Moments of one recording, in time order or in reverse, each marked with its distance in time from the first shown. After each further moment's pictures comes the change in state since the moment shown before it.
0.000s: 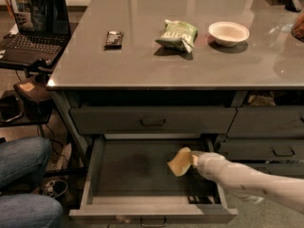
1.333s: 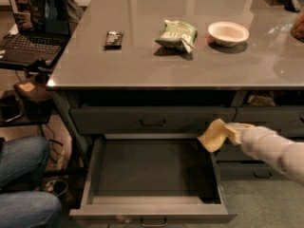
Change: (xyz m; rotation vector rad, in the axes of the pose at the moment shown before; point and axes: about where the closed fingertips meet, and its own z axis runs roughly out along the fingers) arm -0.127 -0.079 -0.140 0.021 -0.180 -0.145
